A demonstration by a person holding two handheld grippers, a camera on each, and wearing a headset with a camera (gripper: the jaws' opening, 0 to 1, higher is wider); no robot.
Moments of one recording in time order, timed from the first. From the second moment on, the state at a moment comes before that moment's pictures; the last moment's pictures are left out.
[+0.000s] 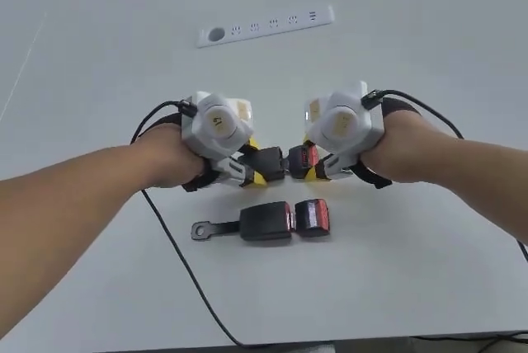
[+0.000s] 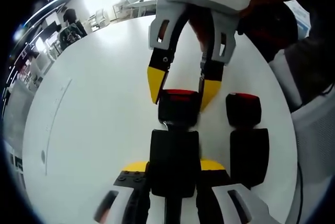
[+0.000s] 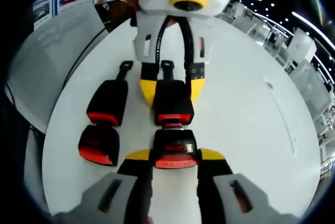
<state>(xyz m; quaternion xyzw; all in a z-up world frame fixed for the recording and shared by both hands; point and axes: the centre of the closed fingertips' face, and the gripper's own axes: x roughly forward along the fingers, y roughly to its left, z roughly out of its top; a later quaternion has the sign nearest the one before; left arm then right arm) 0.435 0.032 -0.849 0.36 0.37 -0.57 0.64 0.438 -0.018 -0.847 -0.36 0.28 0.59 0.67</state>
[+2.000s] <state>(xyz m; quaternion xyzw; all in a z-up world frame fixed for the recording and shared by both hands) 0.430 0.066 -0.812 0.32 0.35 -0.50 0.72 0.403 -0.188 -0.806 -0.20 0.30 0.43 0.83</state>
